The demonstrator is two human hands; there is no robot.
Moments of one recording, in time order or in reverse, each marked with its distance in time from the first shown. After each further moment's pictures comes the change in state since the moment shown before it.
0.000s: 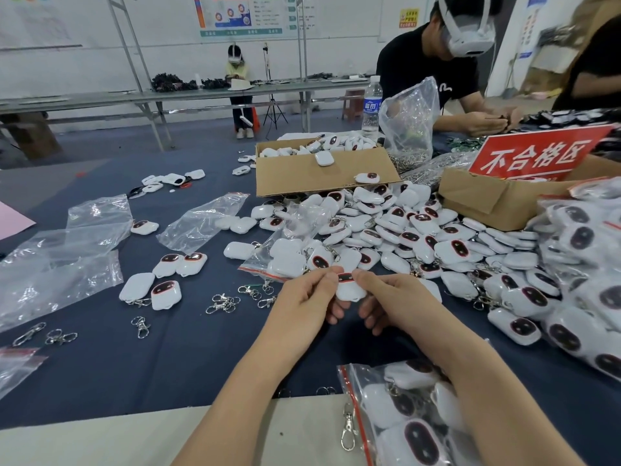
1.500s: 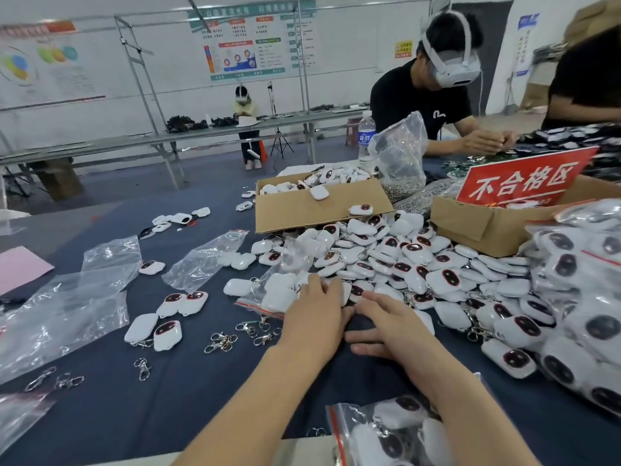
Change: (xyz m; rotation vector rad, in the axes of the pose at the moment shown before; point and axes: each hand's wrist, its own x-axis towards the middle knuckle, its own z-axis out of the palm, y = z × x) left_hand 0.050 0.009 0.024 1.291 -0.024 0.094; right_hand 0.004 -0.002 -0.003 0.293 0.057 0.047
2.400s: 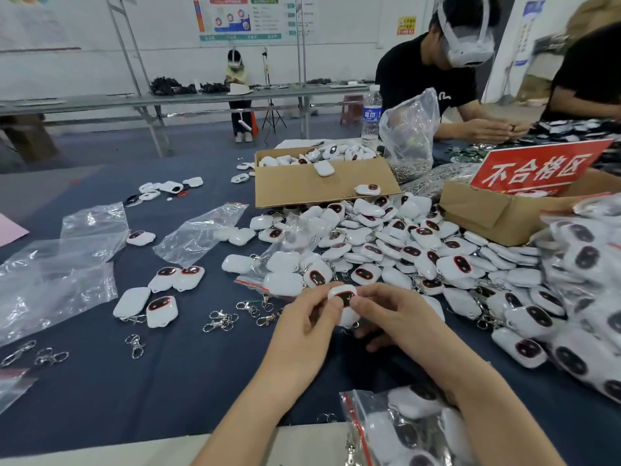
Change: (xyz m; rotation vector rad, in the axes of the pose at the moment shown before) left_hand -0.060 -0.018 0.000 -1.139 0.129 -0.076; right_hand -0.002 0.008 -0.006 -0.247 -0.158 -0.163
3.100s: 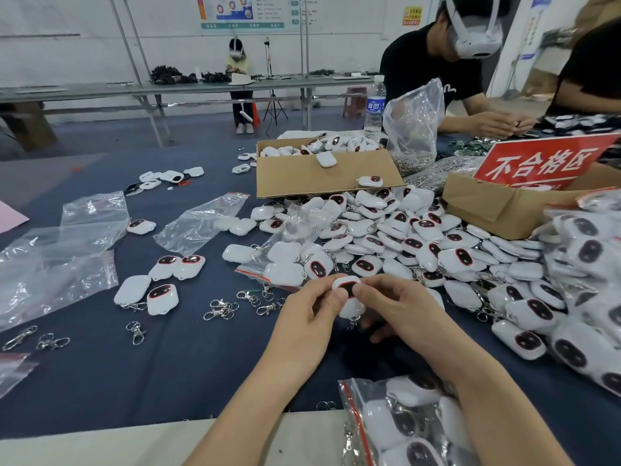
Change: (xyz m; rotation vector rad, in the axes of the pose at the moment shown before) left_hand 0.000 0.003 0.002 -0.043 -0.032 0.035; right_hand -0.002 -0.001 -0.001 -0.032 0.022 -0.014
